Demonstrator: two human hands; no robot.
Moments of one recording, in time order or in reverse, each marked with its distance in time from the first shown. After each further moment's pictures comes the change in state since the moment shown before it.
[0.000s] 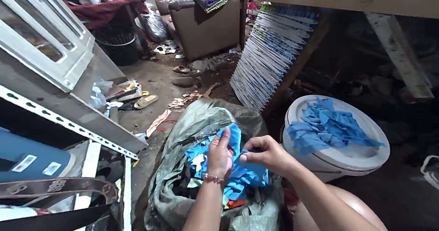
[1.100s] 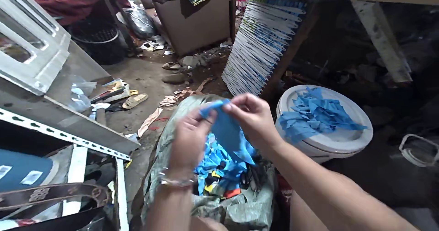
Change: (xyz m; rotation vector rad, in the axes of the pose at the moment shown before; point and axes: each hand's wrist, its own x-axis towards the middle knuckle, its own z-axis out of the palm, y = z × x) left_hand -0.035 0.093 0.015 0.403 -0.279 0.485; right_hand 0.033 -0.060 0.025 0.054 0.527 -0.388
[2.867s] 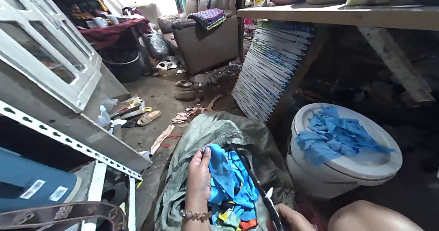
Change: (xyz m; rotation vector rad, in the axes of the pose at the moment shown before) left_hand -0.009 -0.093 -0.058 -0.084 0.335 -0.373; right_hand -0.162 0.040 -0.049 -0.199 -0.469 0.761
